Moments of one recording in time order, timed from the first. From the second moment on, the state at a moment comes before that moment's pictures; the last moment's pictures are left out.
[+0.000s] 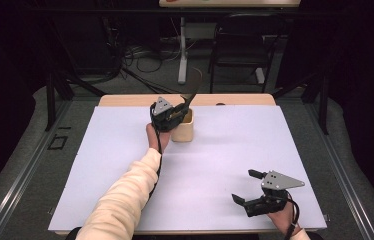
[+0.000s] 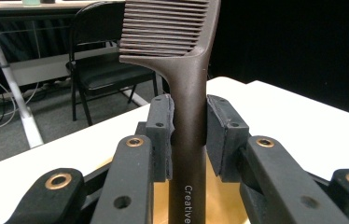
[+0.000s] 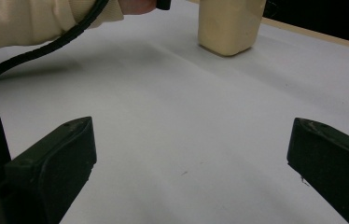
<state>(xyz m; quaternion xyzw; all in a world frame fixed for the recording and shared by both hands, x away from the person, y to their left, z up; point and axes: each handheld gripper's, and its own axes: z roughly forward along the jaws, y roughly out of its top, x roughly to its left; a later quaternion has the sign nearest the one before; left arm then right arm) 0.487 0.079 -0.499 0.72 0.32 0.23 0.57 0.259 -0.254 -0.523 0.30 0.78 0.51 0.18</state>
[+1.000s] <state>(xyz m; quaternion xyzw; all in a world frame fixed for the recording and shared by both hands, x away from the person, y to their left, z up) 0.463 0.094 -0.476 0.79 0.31 0.19 0.50 0.259 -0.254 -0.523 0.30 0.78 0.51 0.18</state>
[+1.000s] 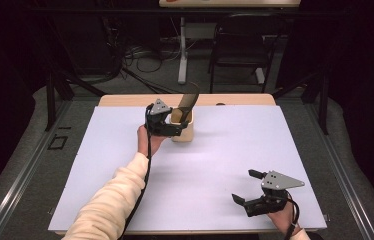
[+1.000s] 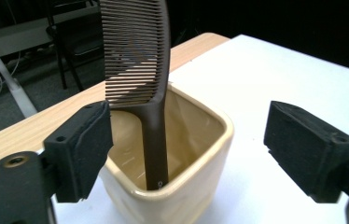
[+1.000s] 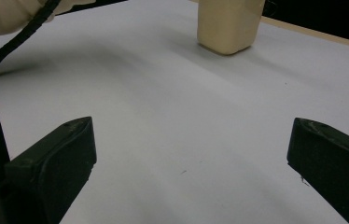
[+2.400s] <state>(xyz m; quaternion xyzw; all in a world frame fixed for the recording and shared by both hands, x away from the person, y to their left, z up) 0.416 0.158 -0.454 0.81 0.33 0.17 0.45 0.259 -0.256 -0.524 0.31 0.78 0.51 0.18</state>
